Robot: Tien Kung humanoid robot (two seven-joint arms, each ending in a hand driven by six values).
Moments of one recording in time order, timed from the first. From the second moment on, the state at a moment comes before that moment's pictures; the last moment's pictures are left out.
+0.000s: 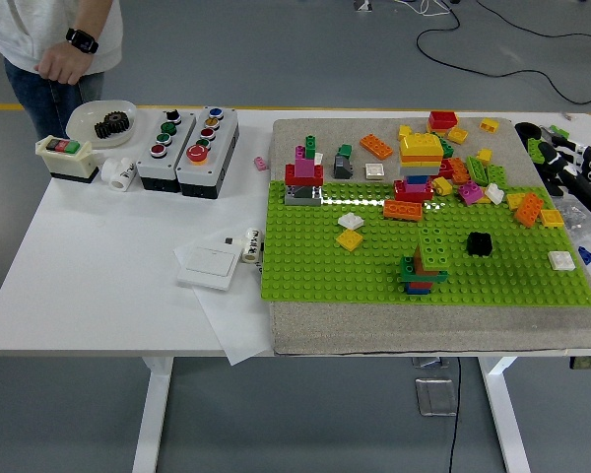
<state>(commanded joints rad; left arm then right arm) -0.17 0.11 -0.25 -0.26 0.34 0.20 0.28 0.44 -0.60 0.91 1.30 -0.85 -0.43 0.06</state>
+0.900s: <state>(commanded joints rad) -0.16 0.11 -0.27 -0.26 0.37 0.20 0.28 0.44 -0.60 0.90 1.30 -0.85 -0.42 0.06</state>
